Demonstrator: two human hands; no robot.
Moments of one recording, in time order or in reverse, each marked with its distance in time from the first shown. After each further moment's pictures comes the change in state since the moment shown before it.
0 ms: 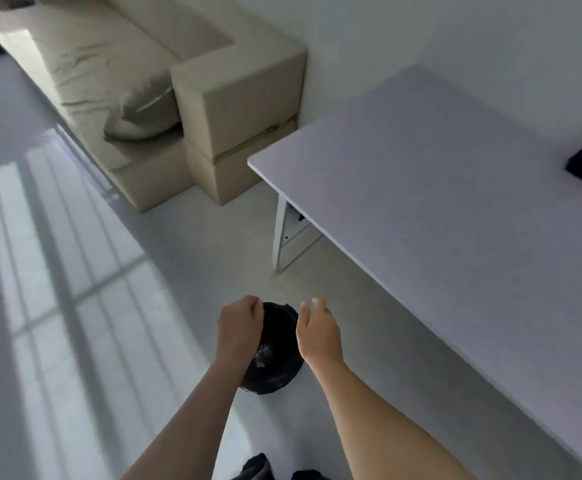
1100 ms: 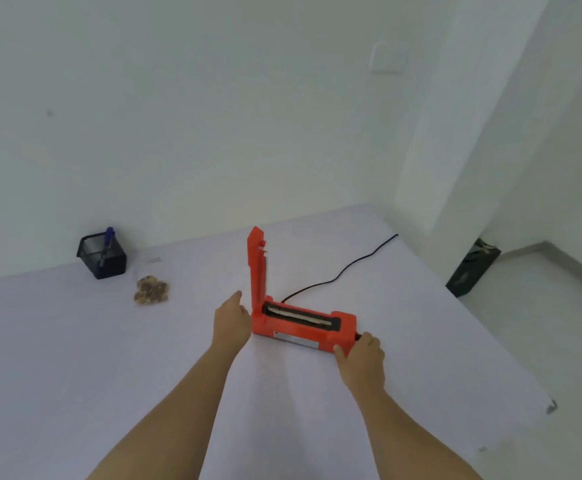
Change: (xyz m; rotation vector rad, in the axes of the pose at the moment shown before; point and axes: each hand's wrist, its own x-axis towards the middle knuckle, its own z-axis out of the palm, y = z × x) left_hand -0.237 0.560 0.430 0.149 -0.742 0.795; right_hand -0.097 0.469 -0.523 0.057 0.805 0.956
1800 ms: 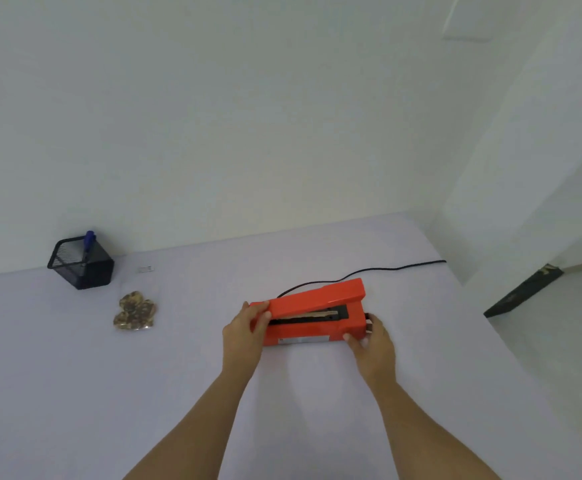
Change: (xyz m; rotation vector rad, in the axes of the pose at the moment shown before) left_hand 0.106 0.001 0.057 -0.270 0.109 -0.063; right_hand 0.165 -0.038 0.033 0.488 -0.101 -0.122
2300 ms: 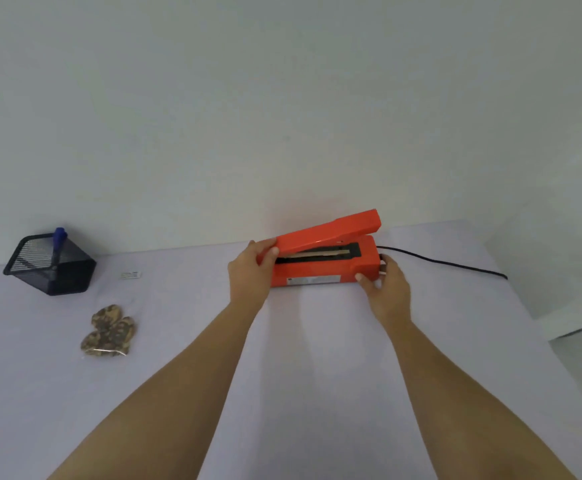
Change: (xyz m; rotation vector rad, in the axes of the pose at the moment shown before) left_hand 0.175 0.022 0.035 0.043 0.115 -0.002; right_hand 0.192 -0.039 0.063 -0.013 -0.019 -0.158
